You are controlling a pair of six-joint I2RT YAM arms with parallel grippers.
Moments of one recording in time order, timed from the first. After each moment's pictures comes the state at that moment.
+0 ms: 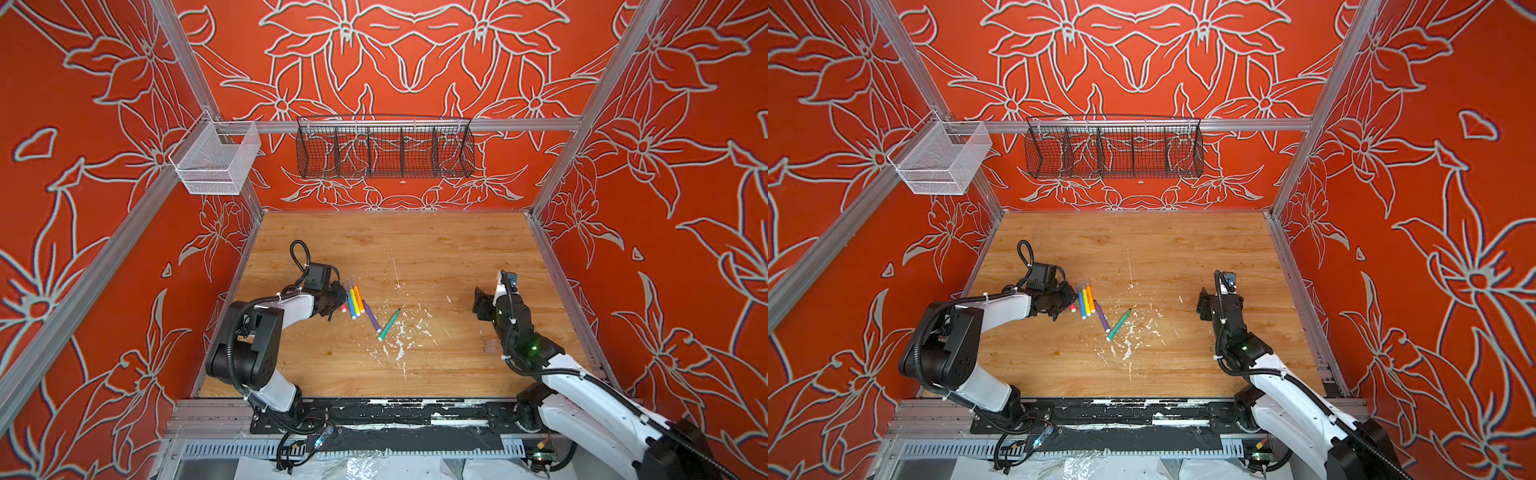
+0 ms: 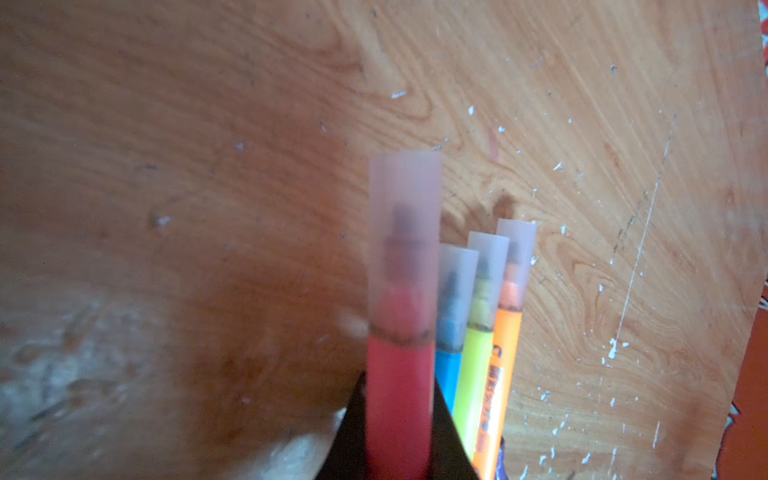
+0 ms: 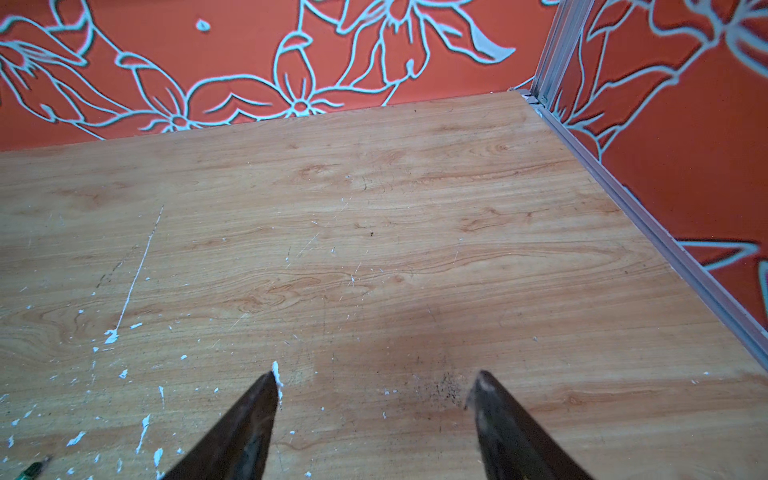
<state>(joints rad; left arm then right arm) -0.13 1.59 0.71 -0.10 0.18 -0.80 0.46 0.83 0.34 0.05 0.48 0.33</state>
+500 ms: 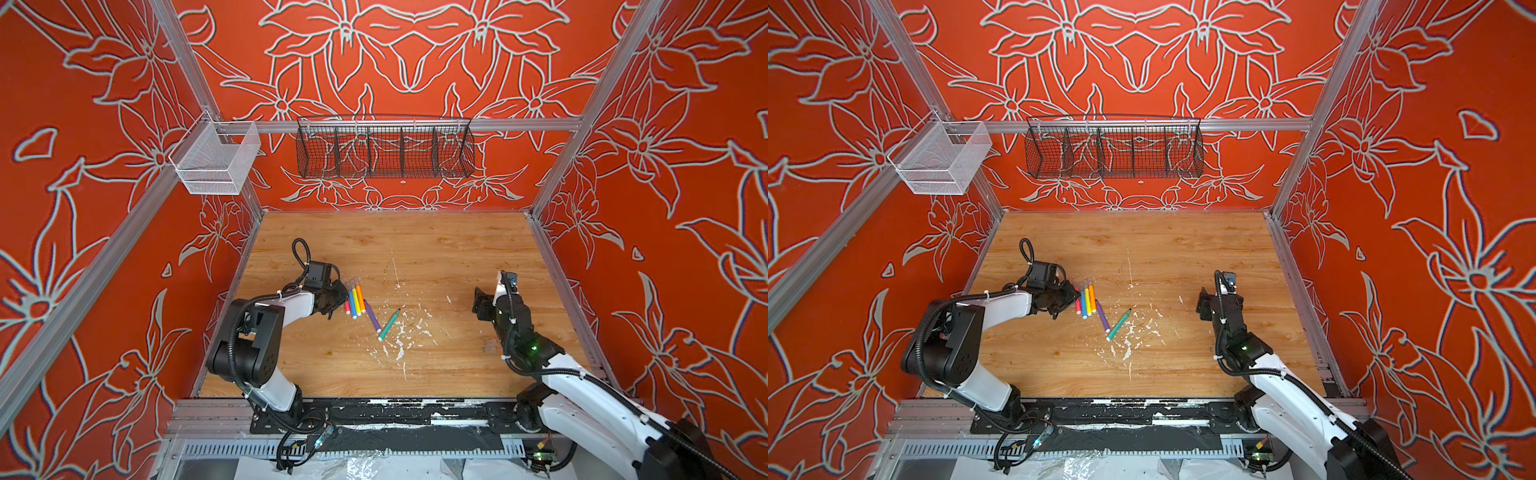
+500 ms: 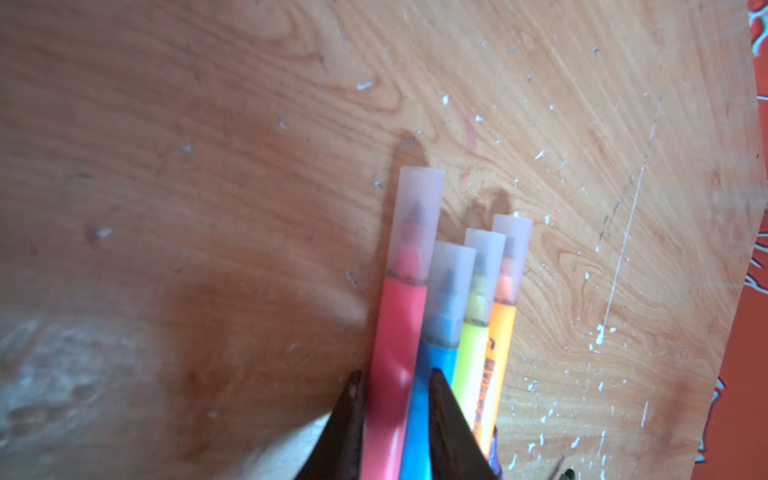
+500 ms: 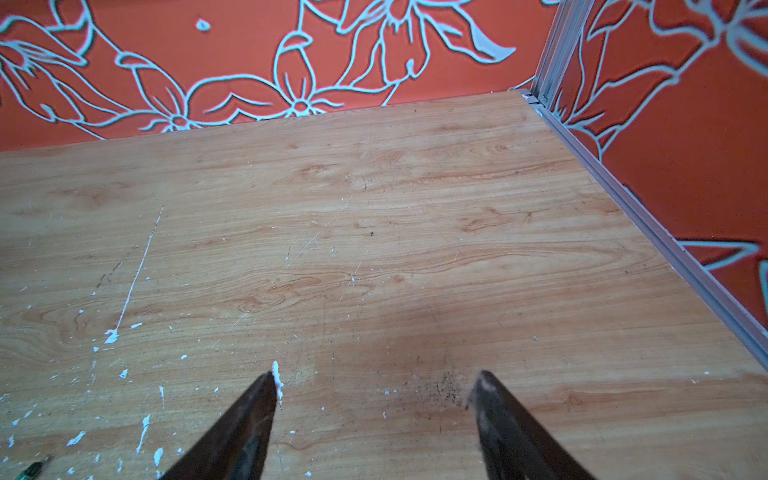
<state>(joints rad) -0.13 1.61 0.73 -0.11 0.23 -0.78 0.46 0.83 0.34 0.05 0.48 0.33</state>
